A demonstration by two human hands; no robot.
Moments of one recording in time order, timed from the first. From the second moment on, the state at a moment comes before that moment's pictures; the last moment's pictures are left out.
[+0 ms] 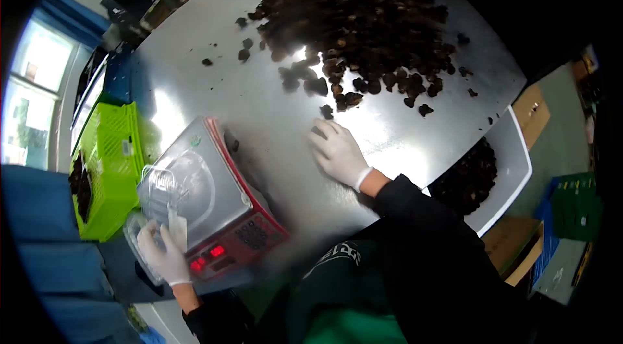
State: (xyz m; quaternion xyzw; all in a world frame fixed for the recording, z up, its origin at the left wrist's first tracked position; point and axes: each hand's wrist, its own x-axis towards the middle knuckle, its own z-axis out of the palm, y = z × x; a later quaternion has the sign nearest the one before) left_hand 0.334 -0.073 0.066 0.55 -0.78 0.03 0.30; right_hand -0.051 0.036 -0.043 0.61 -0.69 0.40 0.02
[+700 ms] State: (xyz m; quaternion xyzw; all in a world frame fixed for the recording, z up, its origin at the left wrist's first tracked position) left_hand 0.057 -0.179 -0.045 0.42 -0.81 0.22 -0.35; right_hand -0.173 0.258 -0.023 0.36 -0.83 0.43 -0.07
